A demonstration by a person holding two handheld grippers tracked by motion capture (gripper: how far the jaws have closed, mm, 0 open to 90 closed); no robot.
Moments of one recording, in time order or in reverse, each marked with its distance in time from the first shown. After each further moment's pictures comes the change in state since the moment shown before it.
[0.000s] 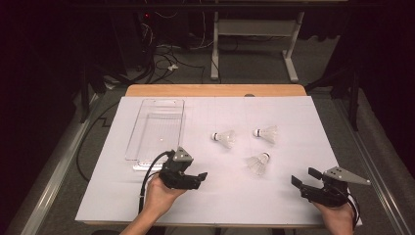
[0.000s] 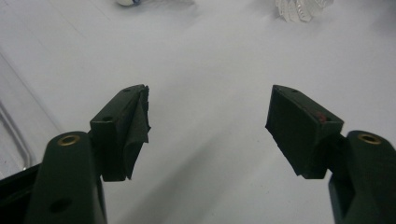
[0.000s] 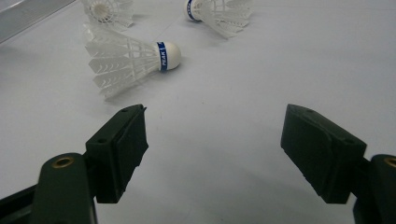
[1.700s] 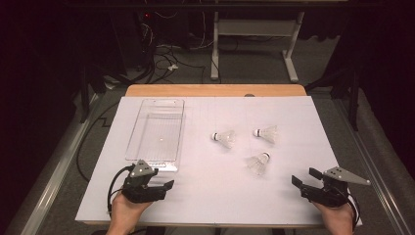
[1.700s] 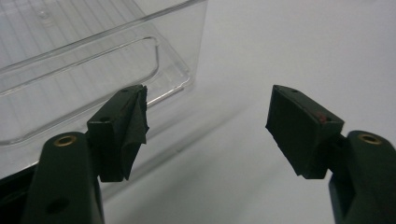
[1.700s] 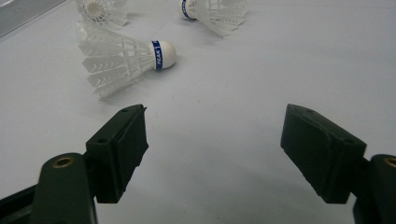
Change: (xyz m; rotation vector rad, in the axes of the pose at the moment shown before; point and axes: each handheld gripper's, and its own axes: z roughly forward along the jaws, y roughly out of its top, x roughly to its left) left arm 0.037 -0.072 -0.052 -0.056 0.108 -0.090; right arm 0.000 0.000 0.000 0.004 -0.020 0.006
